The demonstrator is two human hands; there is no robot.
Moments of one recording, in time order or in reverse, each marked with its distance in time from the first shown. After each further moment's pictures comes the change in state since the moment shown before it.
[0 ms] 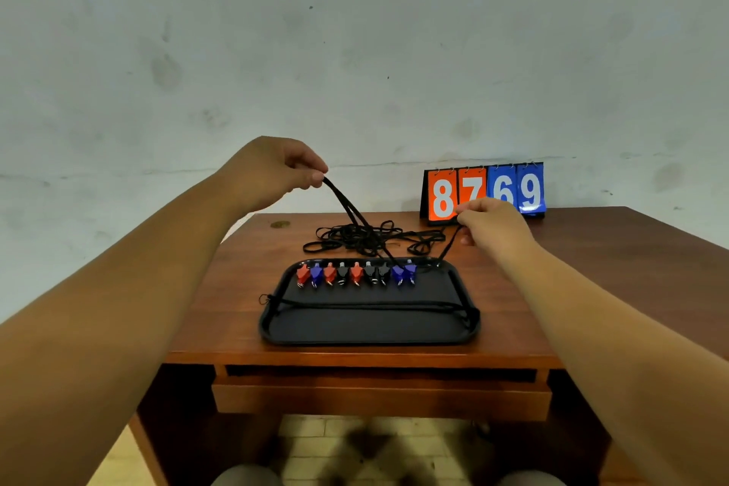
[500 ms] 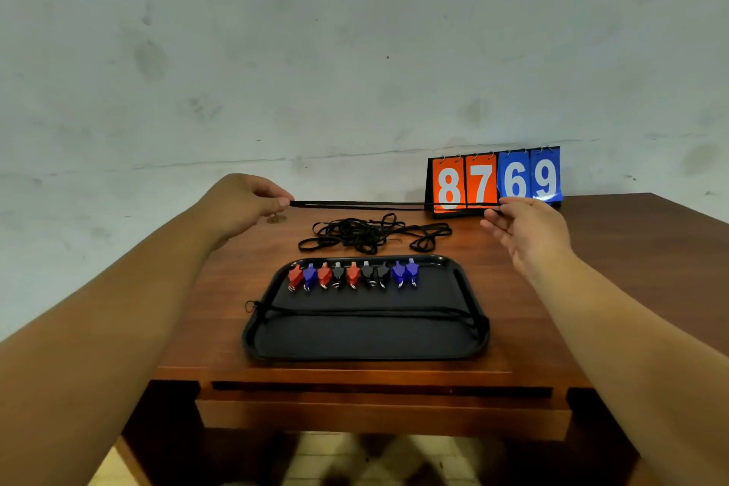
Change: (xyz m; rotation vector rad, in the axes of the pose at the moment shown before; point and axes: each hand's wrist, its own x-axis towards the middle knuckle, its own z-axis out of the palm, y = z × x) left_hand 0.024 -0.079 0.030 -0.058 0.044 -0.257; right_hand 0.043 0.045 -0.009 0.761 0.175 0.270
